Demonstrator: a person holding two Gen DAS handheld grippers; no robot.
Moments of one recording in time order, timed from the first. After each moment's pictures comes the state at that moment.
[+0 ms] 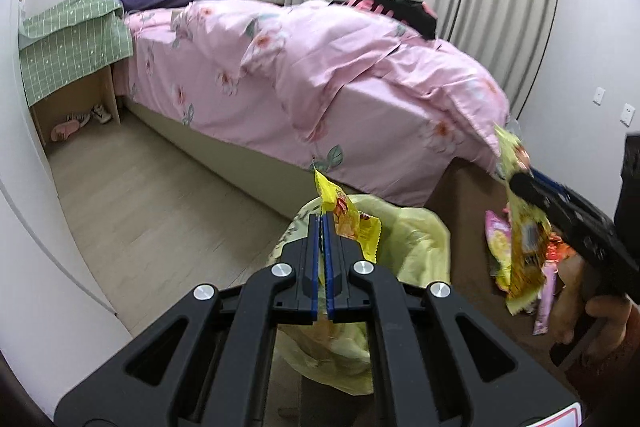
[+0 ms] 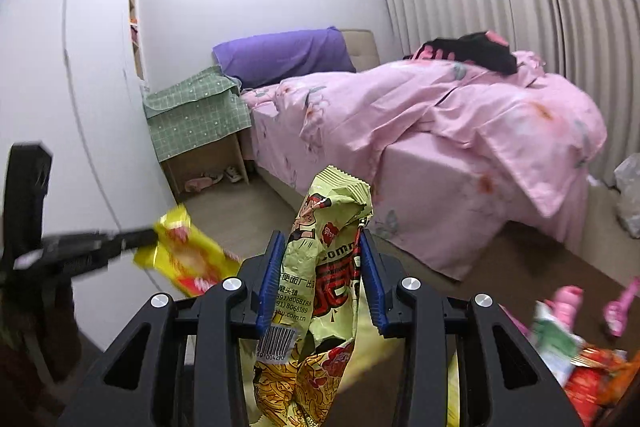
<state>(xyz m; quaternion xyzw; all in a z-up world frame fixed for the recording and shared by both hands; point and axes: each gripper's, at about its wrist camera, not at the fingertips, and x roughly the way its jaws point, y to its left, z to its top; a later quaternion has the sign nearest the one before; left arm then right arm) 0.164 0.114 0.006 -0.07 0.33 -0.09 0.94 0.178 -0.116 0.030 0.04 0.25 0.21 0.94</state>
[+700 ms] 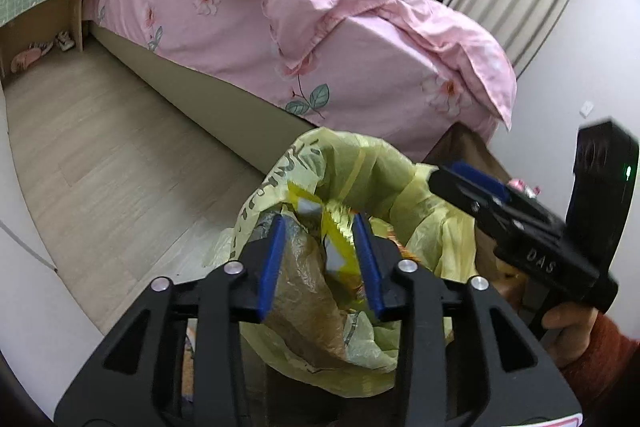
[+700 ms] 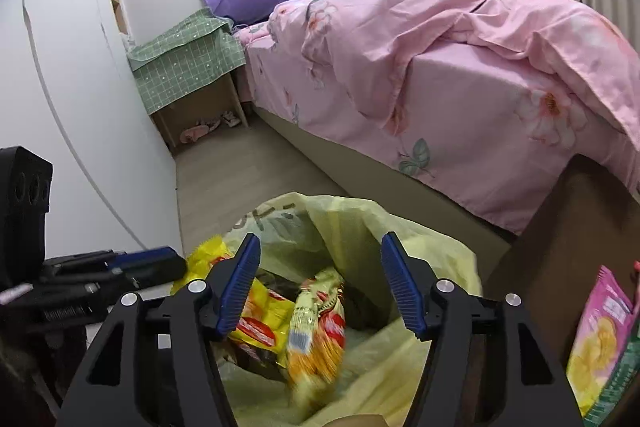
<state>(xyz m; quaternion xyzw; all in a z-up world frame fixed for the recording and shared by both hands) 0.209 0.128 -0.080 -0.15 0.40 -0.15 0.89 0.229 -0.060 -0.056 0.03 0.36 0.21 0.91</state>
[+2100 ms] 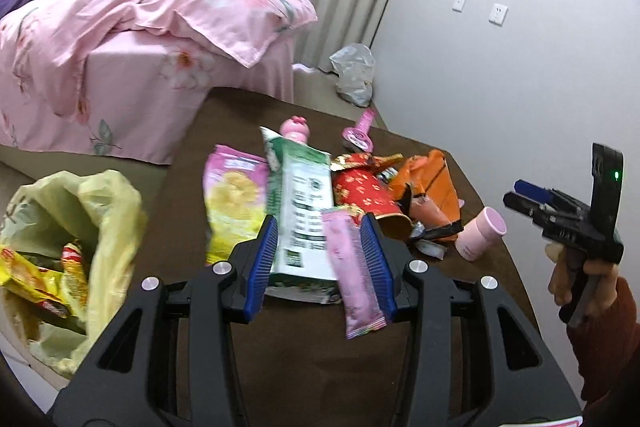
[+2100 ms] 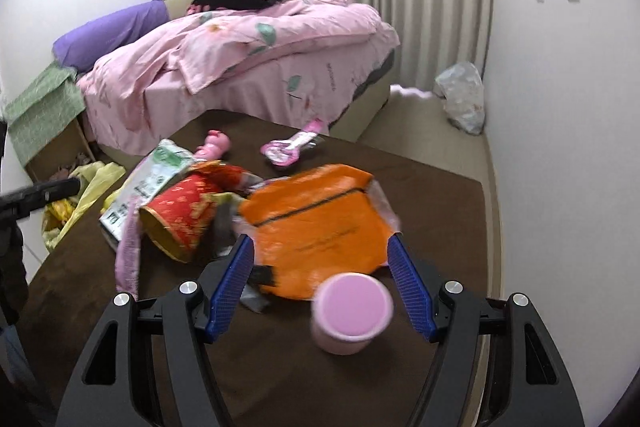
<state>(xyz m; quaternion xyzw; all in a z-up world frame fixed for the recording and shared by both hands) 0.130 -0.168 -0.025 0.00 0.36 -0.36 0.86 -0.008 -0.444 -0.011 0.06 0.35 -0.08 0.93</state>
